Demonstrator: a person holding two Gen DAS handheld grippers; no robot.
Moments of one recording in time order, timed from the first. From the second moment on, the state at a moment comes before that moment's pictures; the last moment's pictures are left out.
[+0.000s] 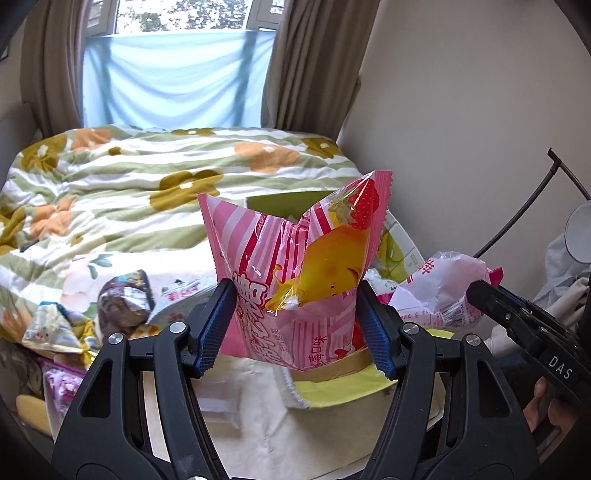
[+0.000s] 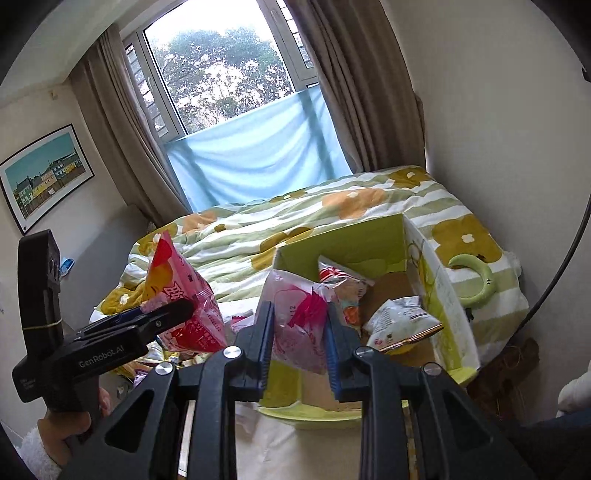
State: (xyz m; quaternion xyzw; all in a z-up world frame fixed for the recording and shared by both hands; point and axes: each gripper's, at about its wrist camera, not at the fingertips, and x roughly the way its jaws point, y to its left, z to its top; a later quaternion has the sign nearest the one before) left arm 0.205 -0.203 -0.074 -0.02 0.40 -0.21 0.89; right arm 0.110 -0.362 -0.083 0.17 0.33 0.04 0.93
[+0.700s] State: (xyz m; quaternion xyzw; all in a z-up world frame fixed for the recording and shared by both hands) left arm 0.200 -0.226 -0.128 -0.04 0.47 -0.13 0.87; right arm 0.126 -0.442 -0.135 0.17 0.41 0.09 0.89
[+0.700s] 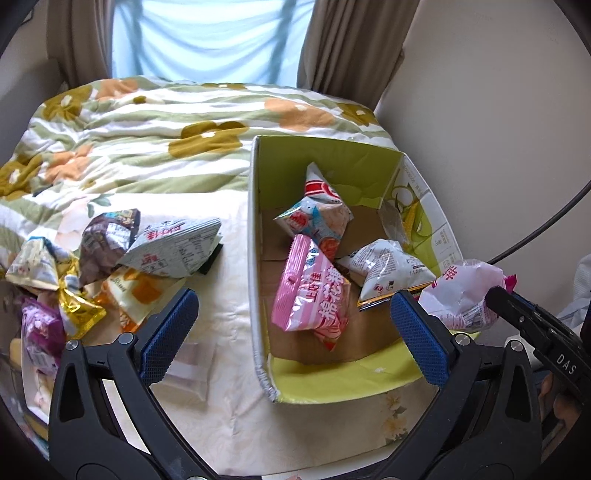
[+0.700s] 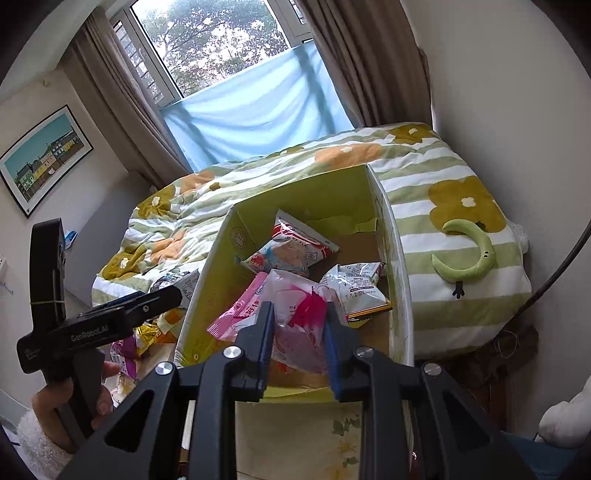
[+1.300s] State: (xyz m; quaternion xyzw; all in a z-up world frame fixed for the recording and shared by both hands) left arm 0.180 -0.194 -0.146 -0.03 0.49 -0.13 0.86; right arm 0.138 -0.409 -0.167 0.16 0.45 0.07 0.88
